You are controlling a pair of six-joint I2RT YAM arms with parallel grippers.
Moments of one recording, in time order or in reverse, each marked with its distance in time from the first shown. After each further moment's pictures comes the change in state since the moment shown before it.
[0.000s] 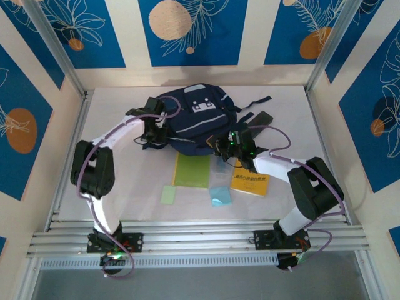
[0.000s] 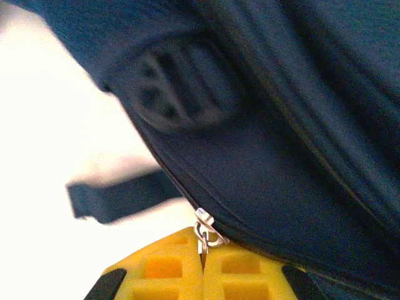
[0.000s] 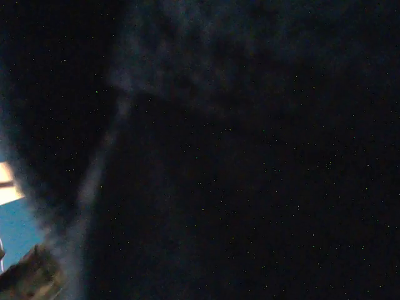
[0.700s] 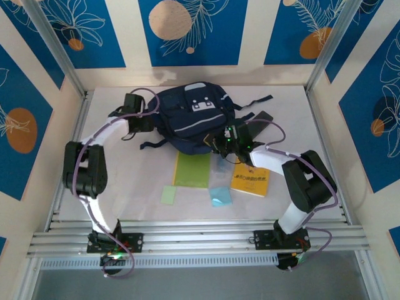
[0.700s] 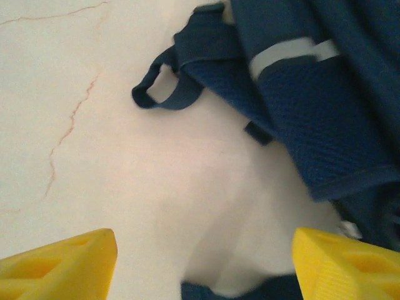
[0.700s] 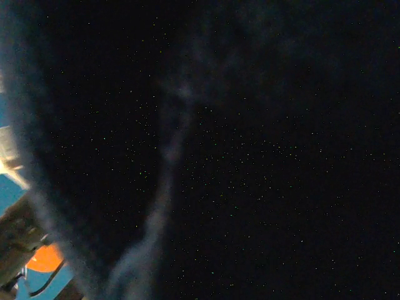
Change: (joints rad) left arm 0.158 -0.078 -0.113 0.288 -0.046 -0.073; right arm -0.003 0.090 0.097 -0.061 -0.082 -0.123
